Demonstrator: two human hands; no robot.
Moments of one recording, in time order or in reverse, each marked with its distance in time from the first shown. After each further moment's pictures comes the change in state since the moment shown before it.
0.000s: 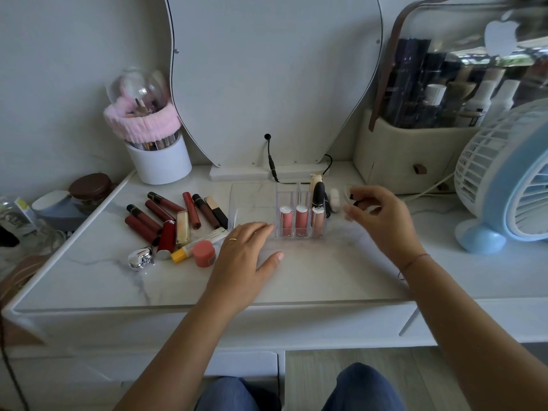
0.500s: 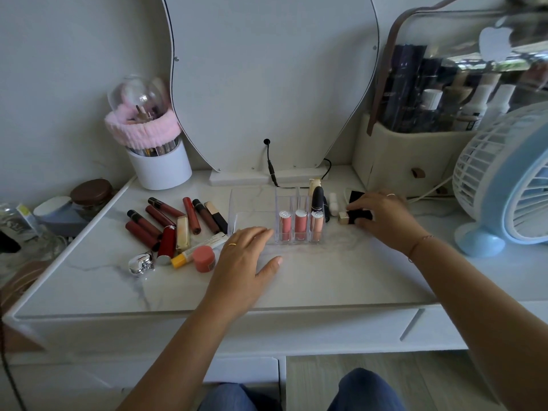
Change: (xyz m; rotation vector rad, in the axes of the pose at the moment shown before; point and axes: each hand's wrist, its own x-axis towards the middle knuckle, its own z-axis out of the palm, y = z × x) left_hand 0.000 -0.001 0.000 0.006 -0.009 -0.020; right_hand 0.031 0.019 -0.018 -0.656 -0.330 -0.148
